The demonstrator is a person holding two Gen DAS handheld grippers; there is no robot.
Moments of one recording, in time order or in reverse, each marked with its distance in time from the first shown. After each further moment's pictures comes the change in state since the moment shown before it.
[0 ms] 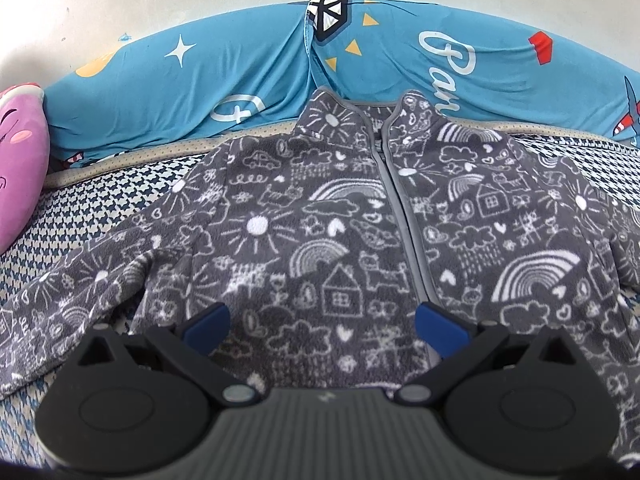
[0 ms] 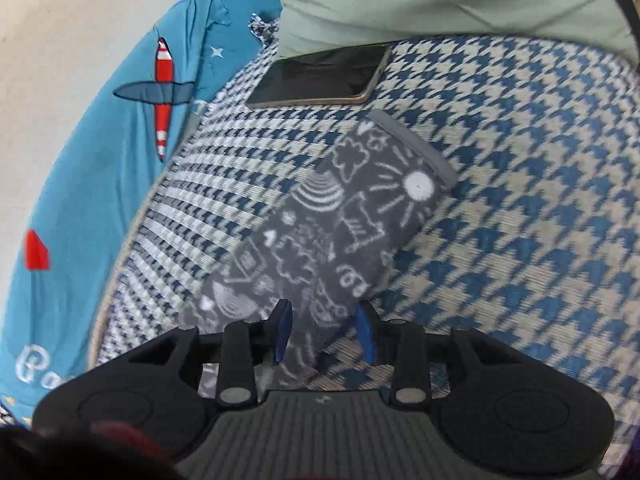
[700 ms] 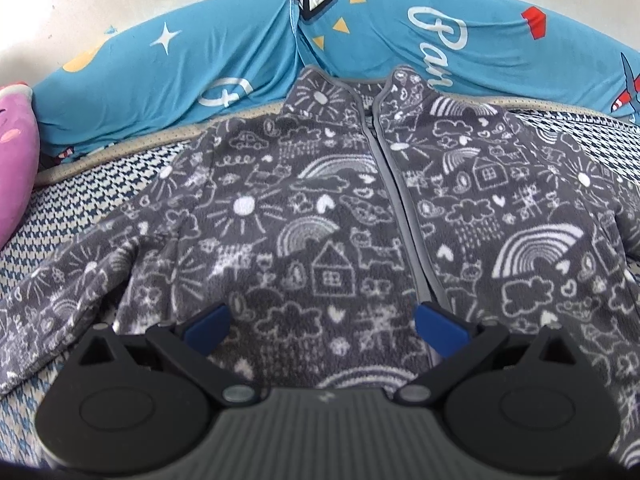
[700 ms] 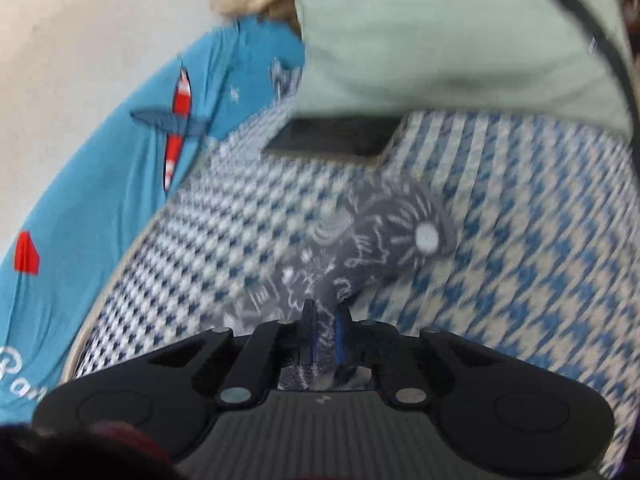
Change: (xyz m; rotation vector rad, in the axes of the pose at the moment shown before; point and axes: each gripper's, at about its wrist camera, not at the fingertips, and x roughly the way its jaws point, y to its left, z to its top) left arm 0.012 -0.006 -0.008 0.032 0.055 -0.008; right arm -0.019 0.029 -0.005 -0.150 -0.240 -0.110
